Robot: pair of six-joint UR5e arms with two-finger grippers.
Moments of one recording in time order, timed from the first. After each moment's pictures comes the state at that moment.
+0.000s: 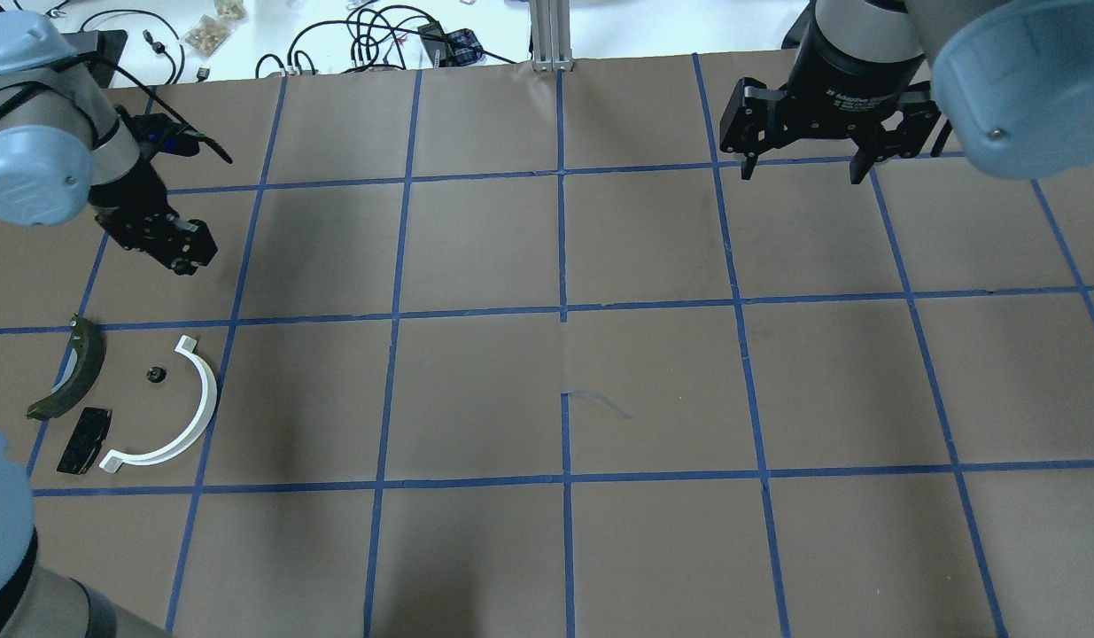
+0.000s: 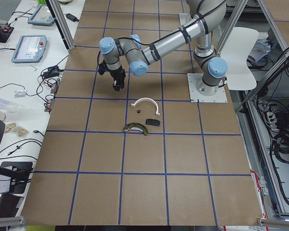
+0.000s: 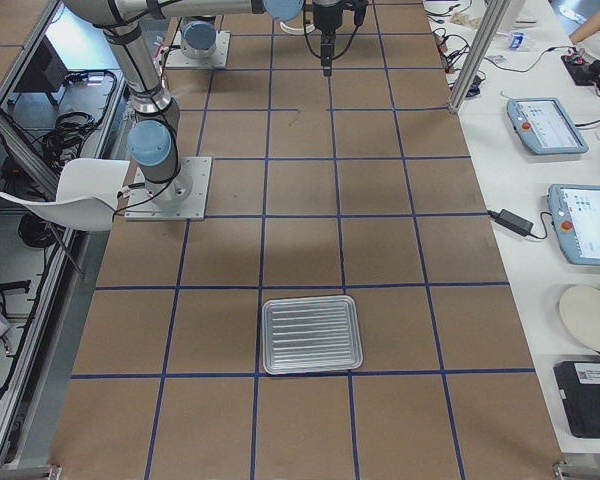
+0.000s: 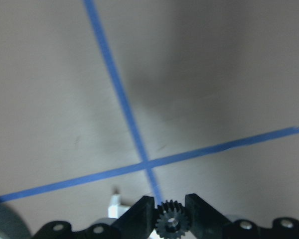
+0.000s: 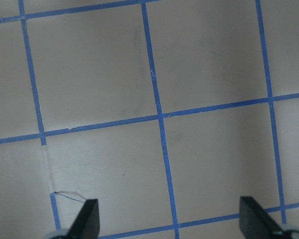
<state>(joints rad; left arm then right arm) -1.16 -1.94 -1.64 -1.26 1.67 0.66 1.64 -1.57 1.55 -1.65 -1.63 0.21</state>
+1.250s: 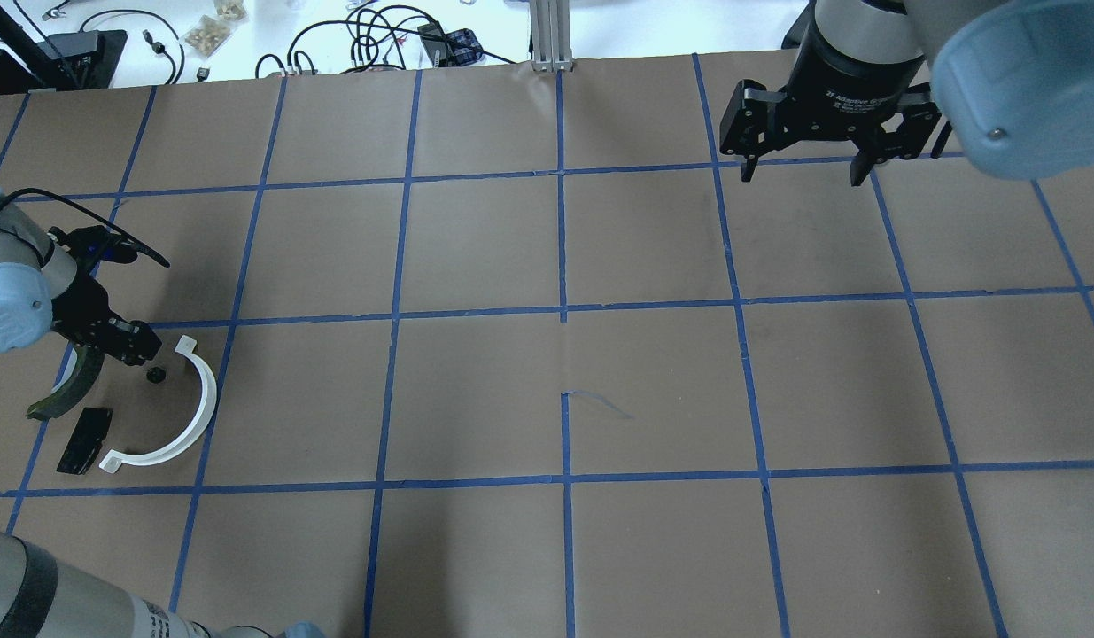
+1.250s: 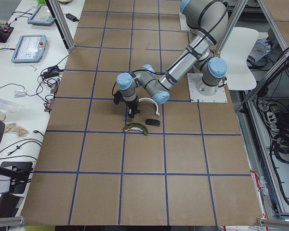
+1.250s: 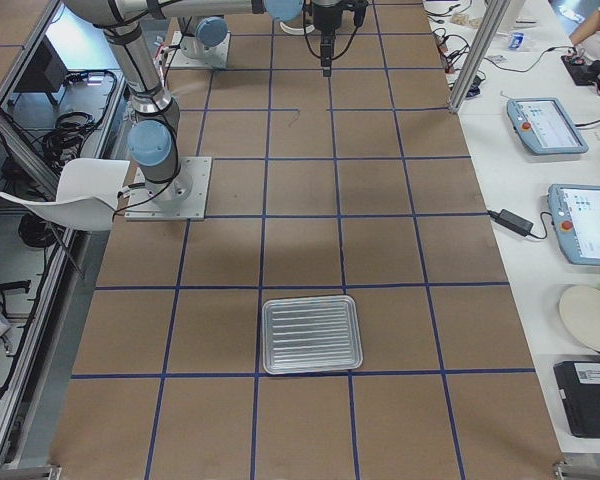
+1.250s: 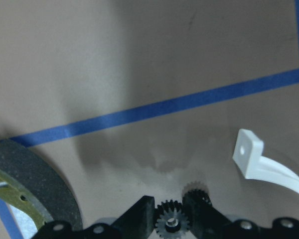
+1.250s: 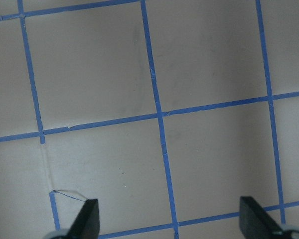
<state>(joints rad) -0.95 -1.97 -1.90 -0.95 1.67 0.84 1.64 -1.57 1.55 -1.64 -1.63 0.21</state>
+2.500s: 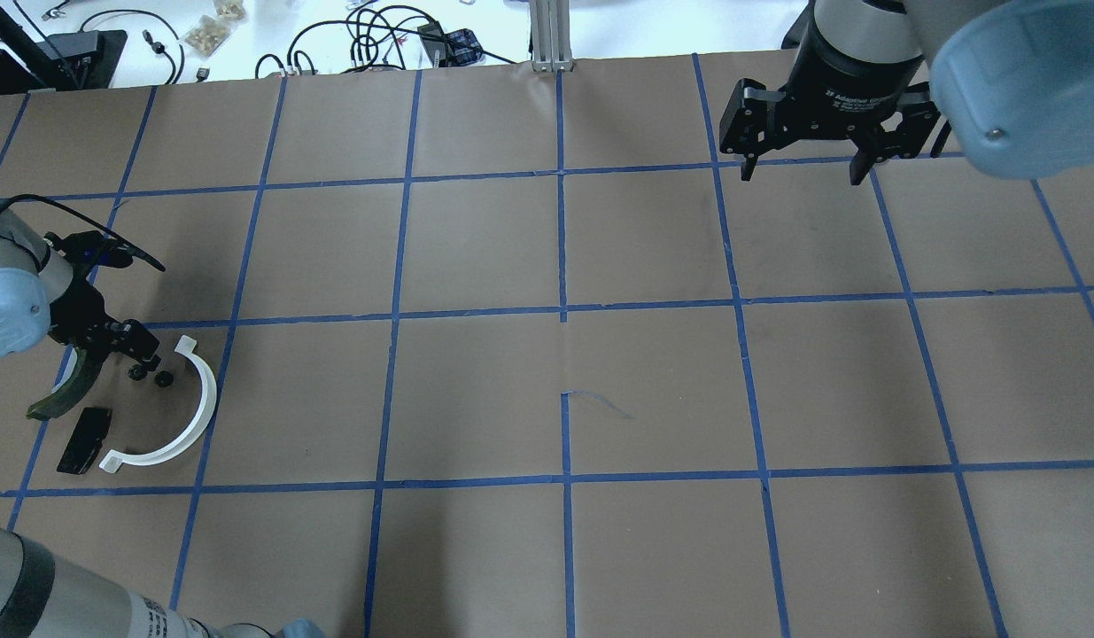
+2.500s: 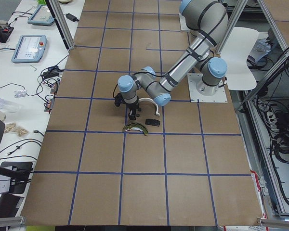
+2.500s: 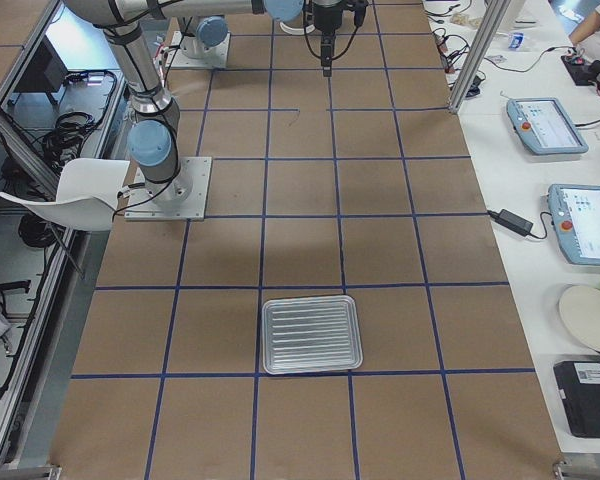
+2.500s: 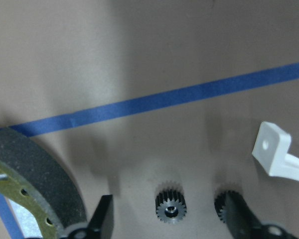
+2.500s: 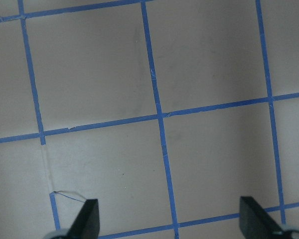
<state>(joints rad) -0.94 -1.97 -1.89 -0.95 1.68 0.83 1.64 -1.57 1.55 -1.65 -1.63 0.21</state>
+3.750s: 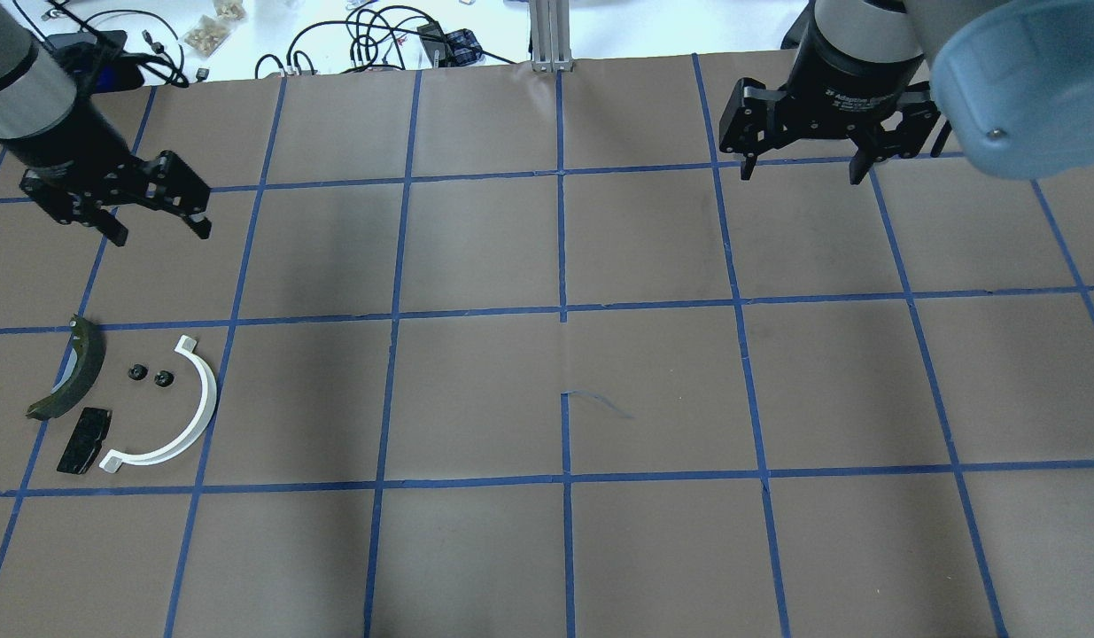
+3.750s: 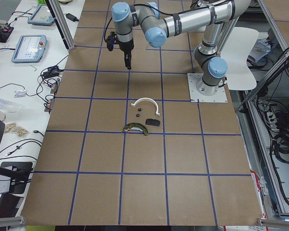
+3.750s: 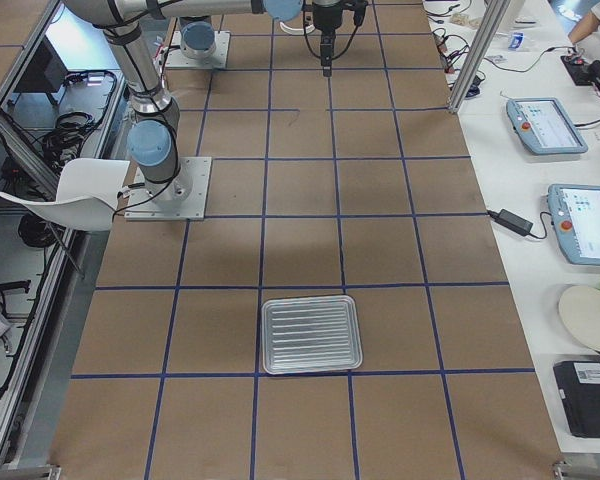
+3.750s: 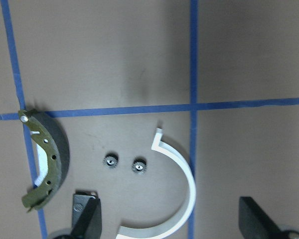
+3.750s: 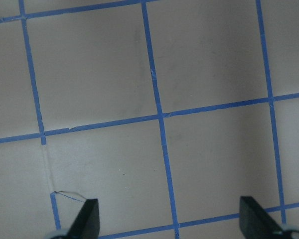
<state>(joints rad) -1.33 -1.65 -1.60 -1.53 1.57 0.20 1.64 -1.57 1.55 -1.65 -1.63 0.21</state>
